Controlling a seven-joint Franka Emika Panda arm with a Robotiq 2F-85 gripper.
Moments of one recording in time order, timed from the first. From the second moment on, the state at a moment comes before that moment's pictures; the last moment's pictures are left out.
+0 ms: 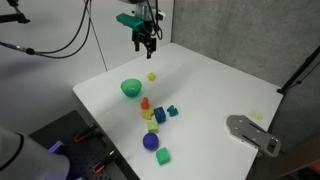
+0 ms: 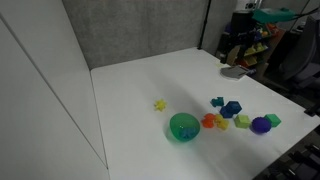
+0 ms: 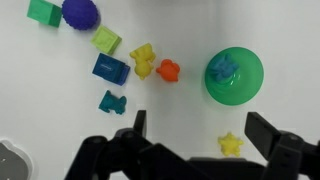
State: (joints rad) arm 0.08 0.15 0.03 -1.90 0.04 1.92 0.17
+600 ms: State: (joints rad) arm 0.04 -0.14 0.02 -2.14 -0.03 2.05 0.16
